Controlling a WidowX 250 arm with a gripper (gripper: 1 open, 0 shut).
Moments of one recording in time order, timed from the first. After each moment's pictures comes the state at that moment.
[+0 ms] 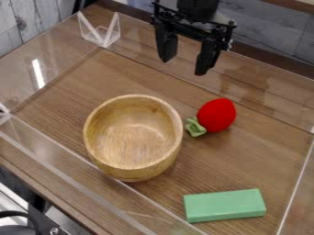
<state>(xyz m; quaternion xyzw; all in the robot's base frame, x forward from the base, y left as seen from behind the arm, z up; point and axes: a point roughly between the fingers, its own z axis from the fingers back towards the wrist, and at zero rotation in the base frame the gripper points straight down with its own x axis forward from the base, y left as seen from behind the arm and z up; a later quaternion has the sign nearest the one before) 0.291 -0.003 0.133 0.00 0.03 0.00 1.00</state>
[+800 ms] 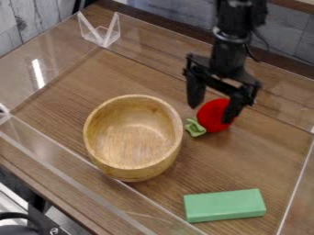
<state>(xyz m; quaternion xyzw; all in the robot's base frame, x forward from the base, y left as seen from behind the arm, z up) 0.303 -0.048 0.062 0.00 0.06 -0.04 1.00</state>
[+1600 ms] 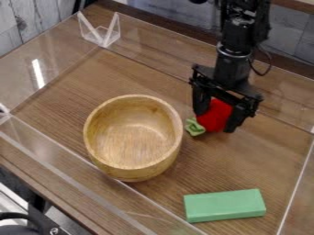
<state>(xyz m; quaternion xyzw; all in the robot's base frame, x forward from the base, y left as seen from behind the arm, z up) 0.311 -0.046 0.046 0.00 0.04 -0.06 1.00</state>
